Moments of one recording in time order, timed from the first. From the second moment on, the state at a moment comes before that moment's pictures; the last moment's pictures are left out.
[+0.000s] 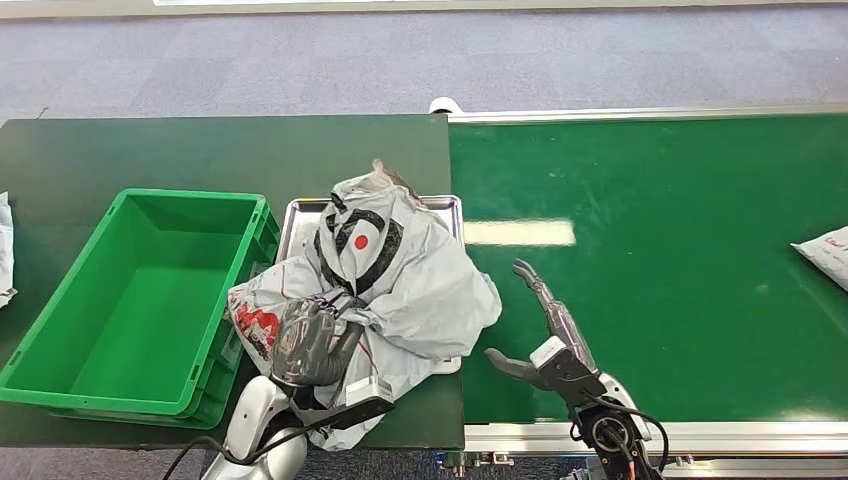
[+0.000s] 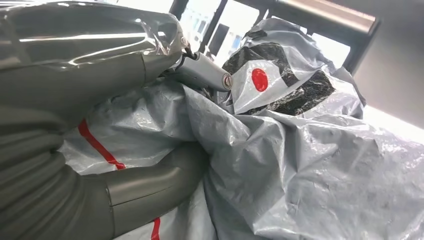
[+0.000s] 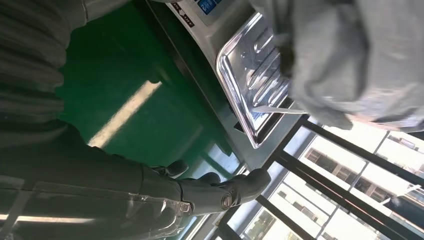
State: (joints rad) left arm -0.15 -0.11 -0.32 -1.25 -1.00 0.62 -0.43; right arm -0.15 0.00 0.20 -1.24 0.50 -0.04 -0.49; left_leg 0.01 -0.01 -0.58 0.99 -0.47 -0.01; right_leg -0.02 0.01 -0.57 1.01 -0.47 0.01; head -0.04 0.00
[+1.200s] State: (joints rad) left arm -0.37 0.14 0.12 -1.18 -1.53 0.55 0.14; right arm -0.07 -0.01 0.17 -1.32 0.56 -0.10 -0.46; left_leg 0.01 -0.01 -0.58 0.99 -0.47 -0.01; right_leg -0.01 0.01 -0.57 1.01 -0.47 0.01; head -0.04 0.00
